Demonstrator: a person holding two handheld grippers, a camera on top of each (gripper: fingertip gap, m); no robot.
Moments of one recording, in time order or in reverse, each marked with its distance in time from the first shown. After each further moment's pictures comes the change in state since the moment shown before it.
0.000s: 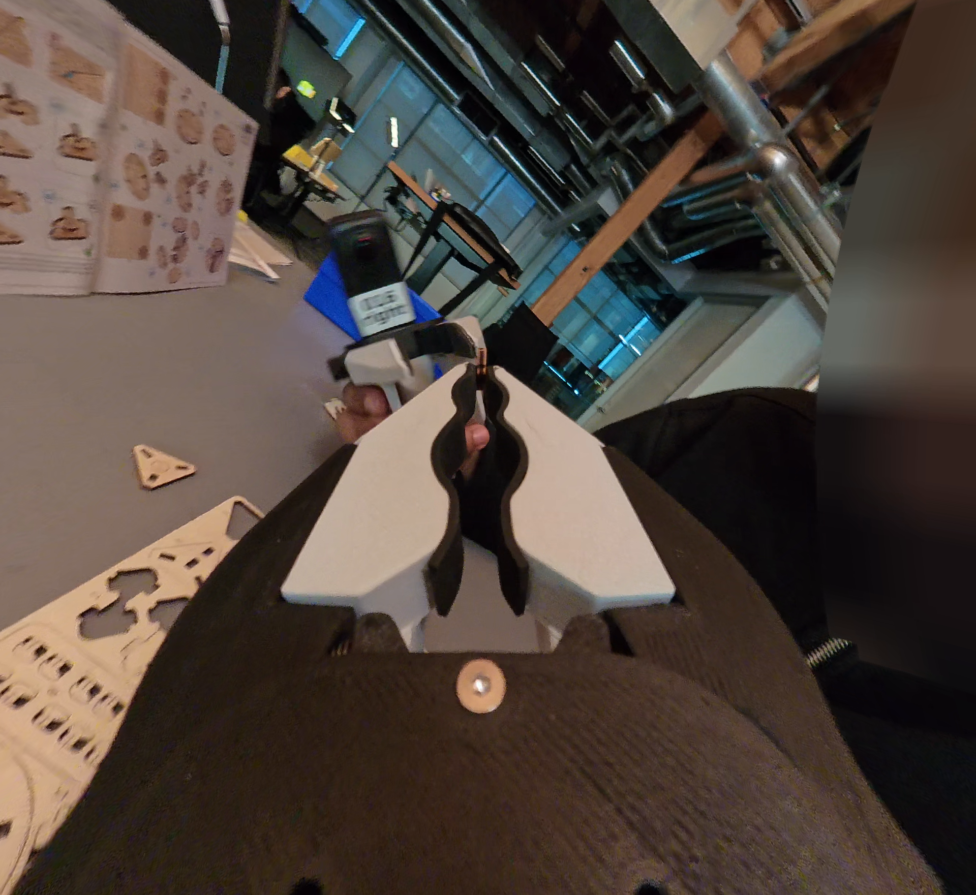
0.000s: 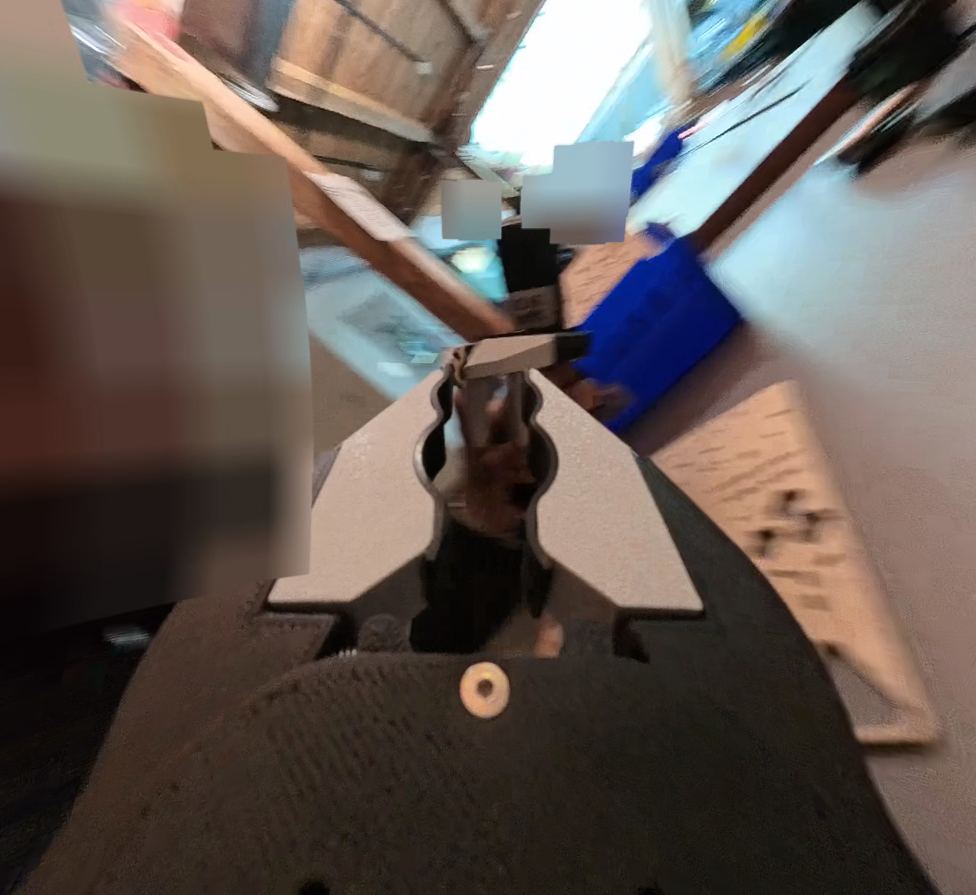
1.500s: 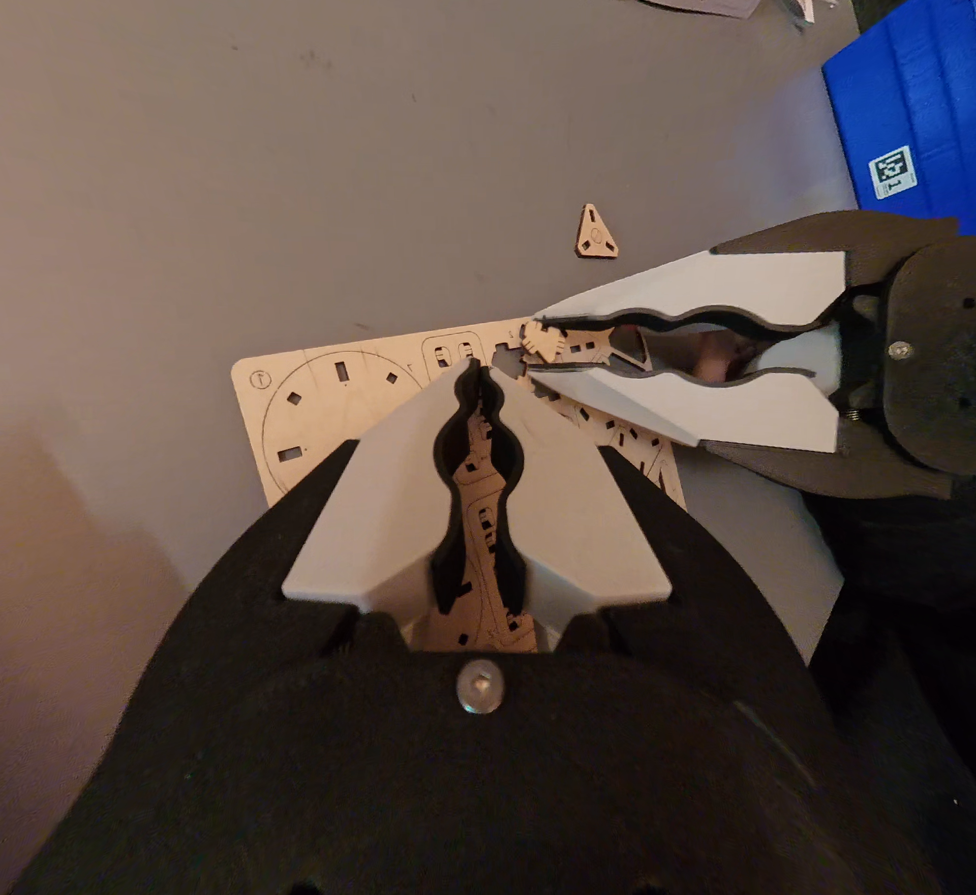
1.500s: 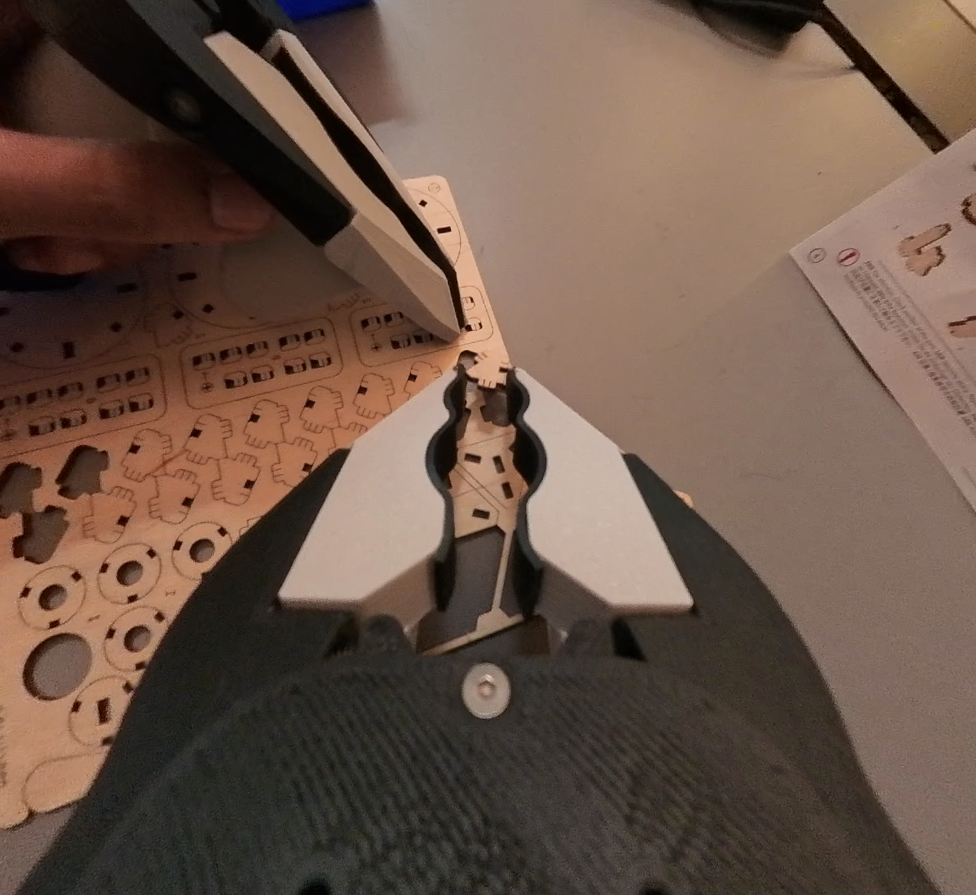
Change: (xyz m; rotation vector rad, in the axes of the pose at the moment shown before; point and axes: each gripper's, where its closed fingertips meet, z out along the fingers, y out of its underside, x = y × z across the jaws) left arm -0.139 0.068 -0.068 -0.400 -0.929 -0.104; right arm 0.137 0.055 -0.014 -0.632 1.014 -0.840
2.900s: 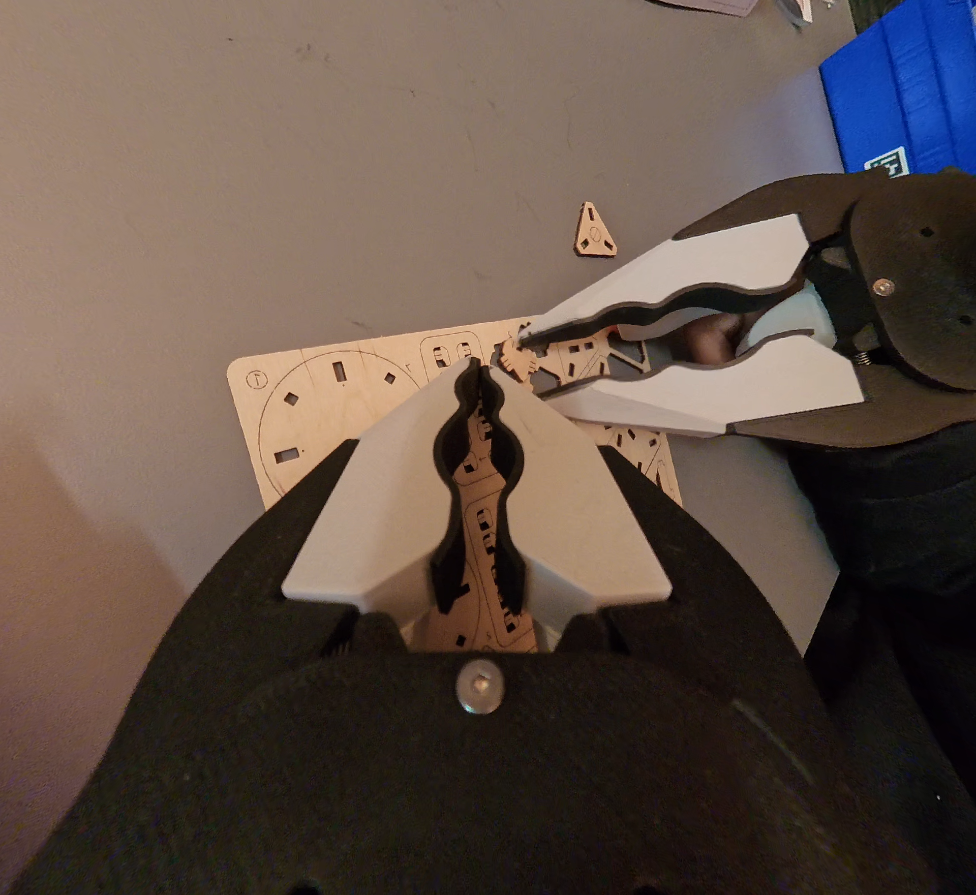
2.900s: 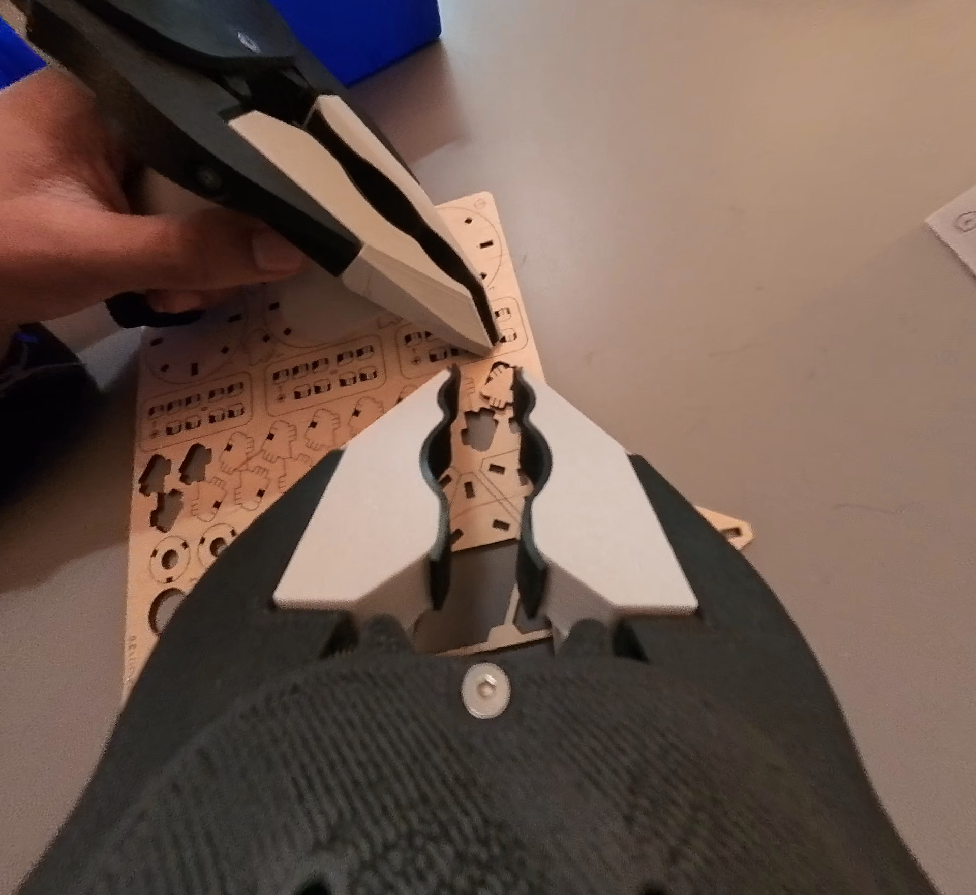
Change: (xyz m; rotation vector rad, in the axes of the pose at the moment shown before) left arm 0.000 0.001 0.001 -0.007 0.008 -0.010; right arm -0.011 -0.003 0.001 0.014 -0.252 0.155
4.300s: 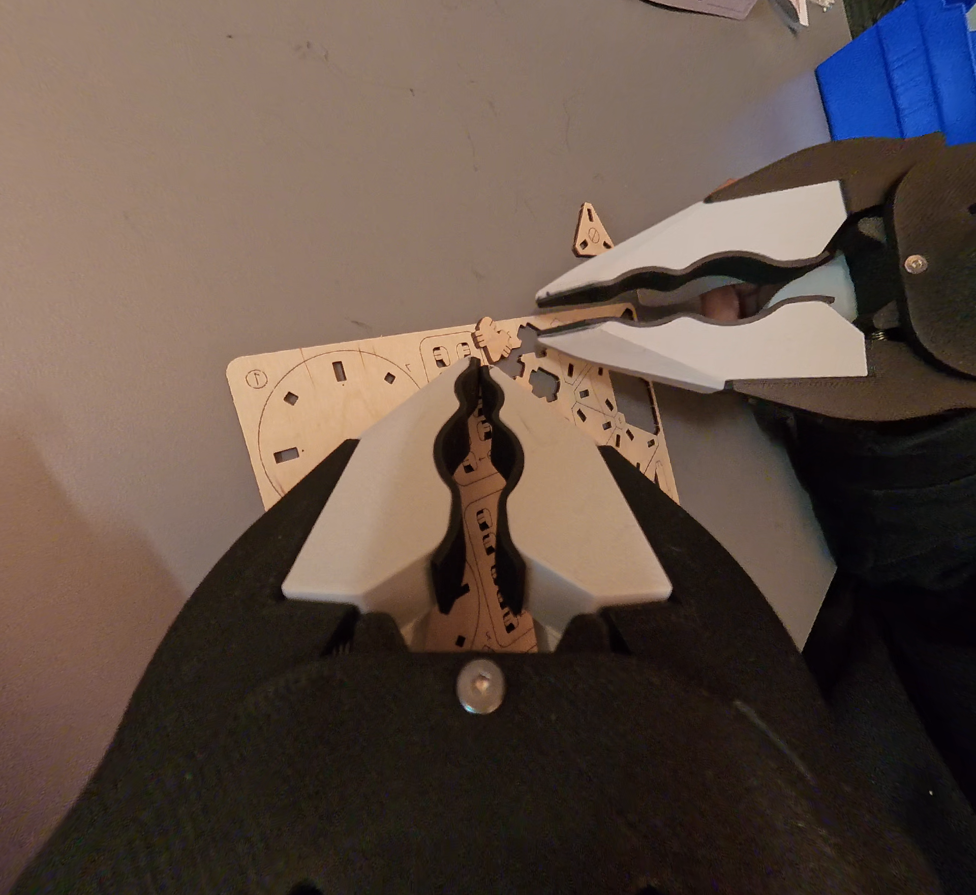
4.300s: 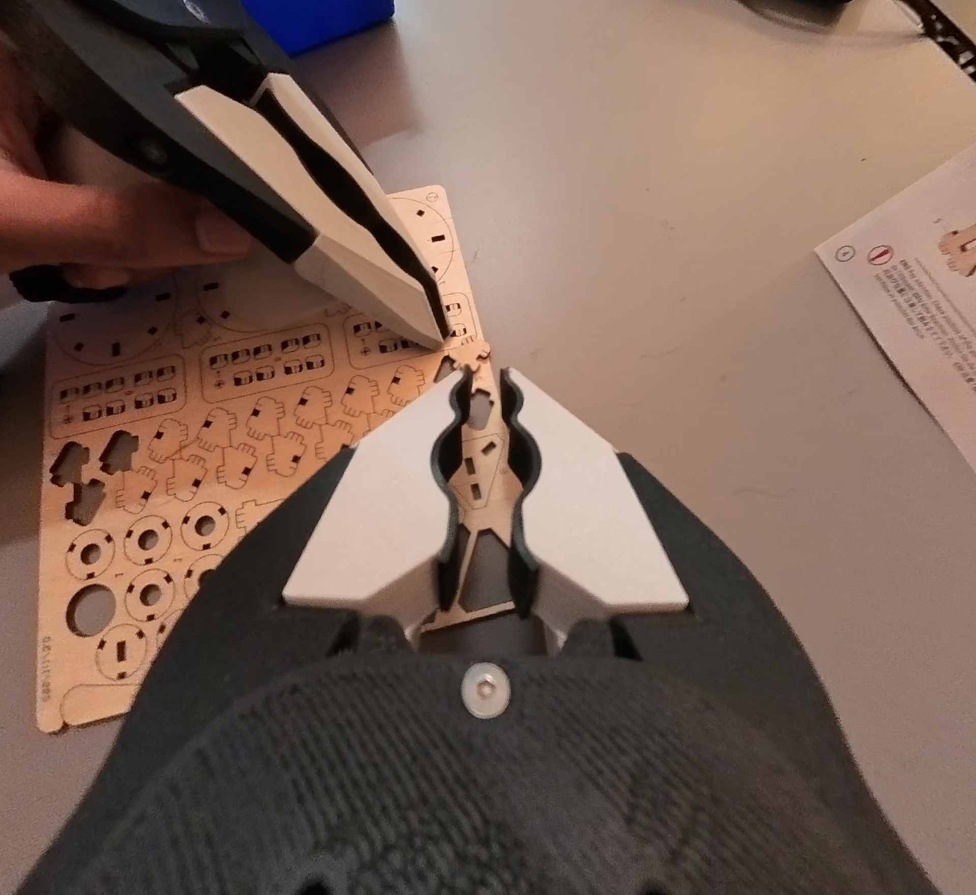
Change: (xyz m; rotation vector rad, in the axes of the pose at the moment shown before) left arm 0.000 0.000 0.000 0.001 0.005 -0.006; right arm 0.018 -0.003 -0.009 -0.030 0.109 -0.099
